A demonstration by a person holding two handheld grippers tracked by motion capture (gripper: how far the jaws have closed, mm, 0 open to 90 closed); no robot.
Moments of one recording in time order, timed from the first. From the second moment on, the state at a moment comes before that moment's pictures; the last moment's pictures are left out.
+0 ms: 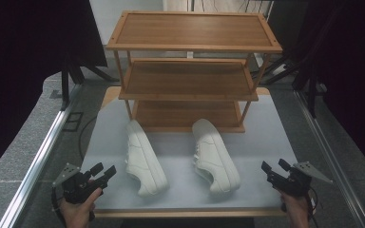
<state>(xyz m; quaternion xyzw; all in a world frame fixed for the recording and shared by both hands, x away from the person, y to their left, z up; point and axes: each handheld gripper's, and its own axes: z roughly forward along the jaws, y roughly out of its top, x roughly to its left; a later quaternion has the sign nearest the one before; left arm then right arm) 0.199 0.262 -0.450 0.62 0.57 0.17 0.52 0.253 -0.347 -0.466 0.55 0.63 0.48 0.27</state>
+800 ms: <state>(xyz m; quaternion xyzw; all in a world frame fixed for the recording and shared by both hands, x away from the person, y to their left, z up) 0.185 0.204 -0.470 0.70 0.53 0.10 0.47 0.253 -0.345 -0.469 0.57 0.62 0.47 0.27</state>
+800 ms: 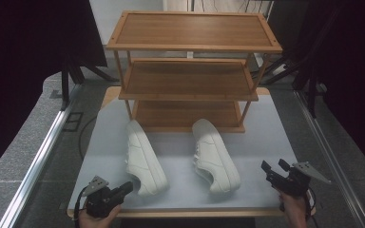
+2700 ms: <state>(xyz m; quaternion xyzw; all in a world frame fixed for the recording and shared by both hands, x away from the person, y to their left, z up) 0.241 0.114 -0.430 0.75 0.43 0.11 0.48 0.235 -0.349 -0.471 0.58 0.61 0.46 0.29</state>
